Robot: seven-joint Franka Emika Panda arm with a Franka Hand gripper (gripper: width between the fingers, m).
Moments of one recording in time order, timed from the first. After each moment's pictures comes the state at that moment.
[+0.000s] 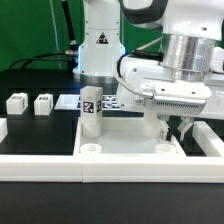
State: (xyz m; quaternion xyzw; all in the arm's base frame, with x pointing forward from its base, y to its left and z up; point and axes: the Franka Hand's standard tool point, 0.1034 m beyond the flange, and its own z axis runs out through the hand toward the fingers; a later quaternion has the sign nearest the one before) arm 0.574 0.093 0.019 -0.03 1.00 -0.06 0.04
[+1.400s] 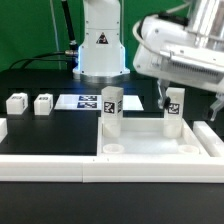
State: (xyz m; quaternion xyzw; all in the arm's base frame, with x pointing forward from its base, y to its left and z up) arm 0.586 0.097 0.093 0.03 0.99 -0.12 0.05
